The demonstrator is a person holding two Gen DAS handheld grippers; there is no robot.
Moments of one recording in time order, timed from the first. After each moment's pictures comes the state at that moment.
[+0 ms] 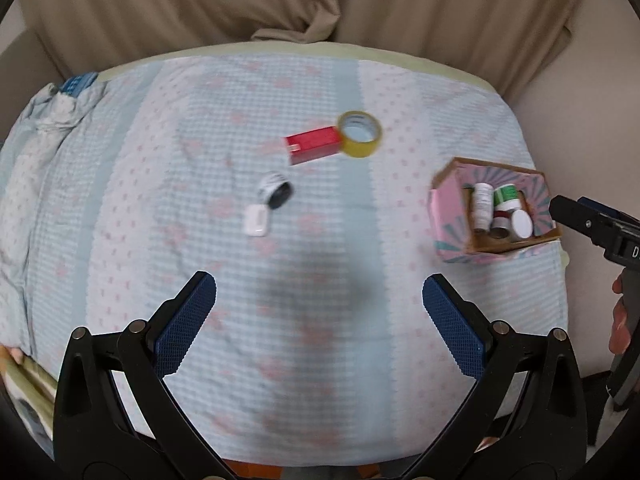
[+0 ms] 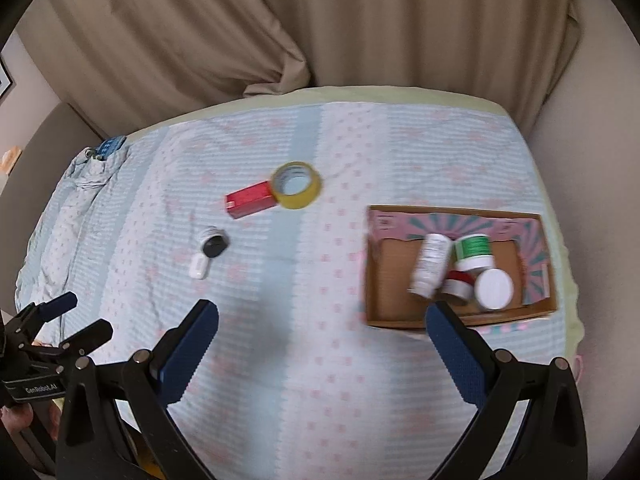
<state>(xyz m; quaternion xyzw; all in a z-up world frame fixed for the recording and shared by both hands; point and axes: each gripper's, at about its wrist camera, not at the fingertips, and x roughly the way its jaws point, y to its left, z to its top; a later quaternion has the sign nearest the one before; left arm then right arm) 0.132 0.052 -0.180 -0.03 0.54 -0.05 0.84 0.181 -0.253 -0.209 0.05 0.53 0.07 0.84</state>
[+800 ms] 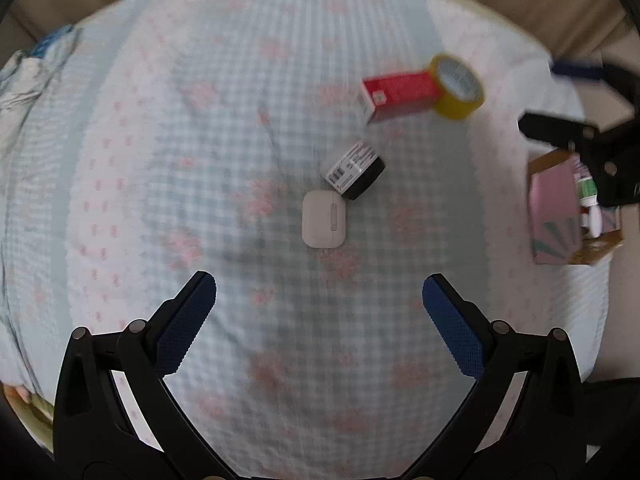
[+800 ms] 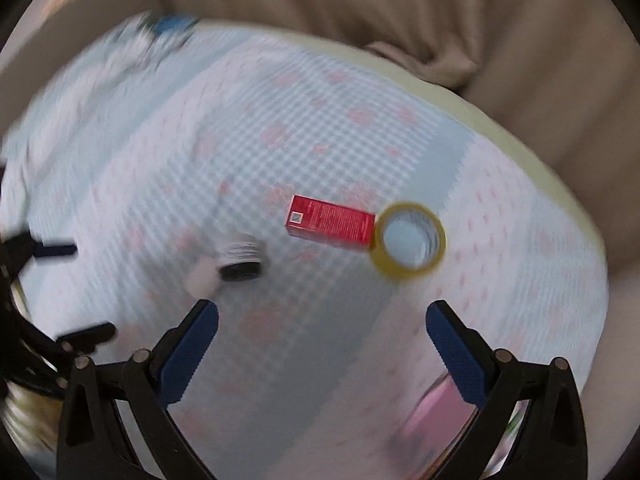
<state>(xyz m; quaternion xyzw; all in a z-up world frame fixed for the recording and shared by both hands) 0.260 0.128 -0.344 -0.02 0.64 -0.05 0.77 0.351 -0.069 -0.330 -0.21 0.54 0.23 0.78</state>
